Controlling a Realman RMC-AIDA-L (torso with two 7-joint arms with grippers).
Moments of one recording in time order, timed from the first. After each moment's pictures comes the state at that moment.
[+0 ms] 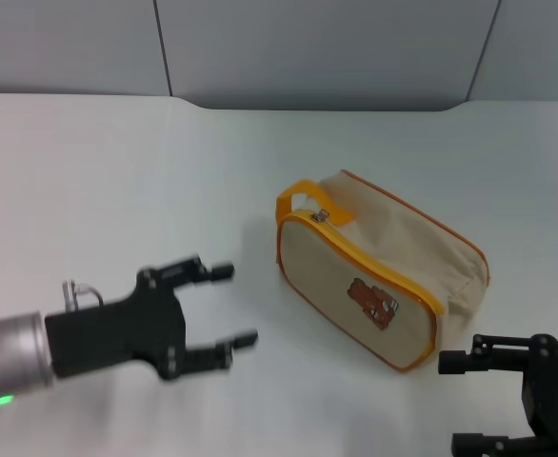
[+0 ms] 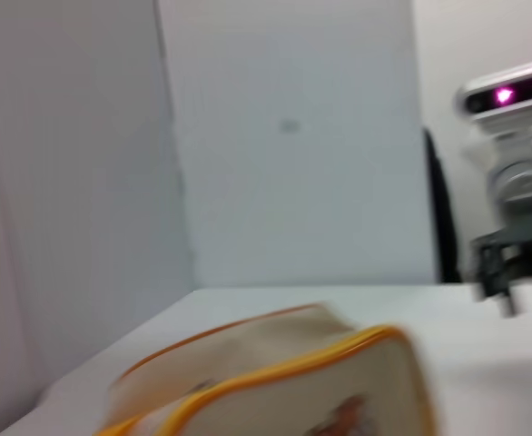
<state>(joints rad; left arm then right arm) -0.45 -2.08 0.67 0.41 1.94 1.66 -0.72 0.42 2.00 -0.60 -0.48 -2.11 -1.98 0.98</state>
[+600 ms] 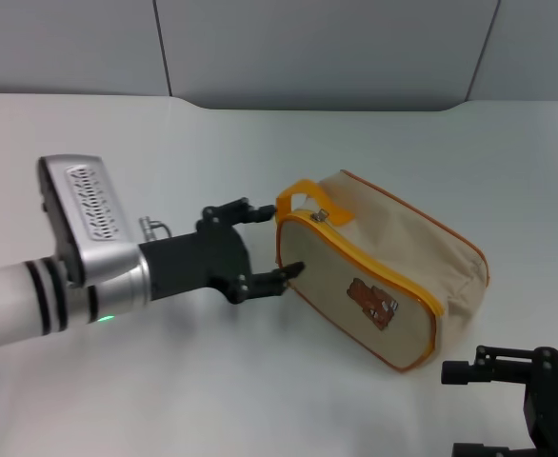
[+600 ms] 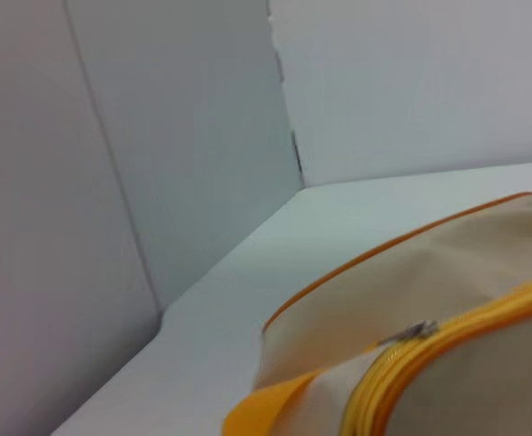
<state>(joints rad) -0.71 -2.08 0.68 0.15 1.84 1.19 -0.57 0.39 2.01 -0.60 -0.48 -2.10 -1.97 0.97</state>
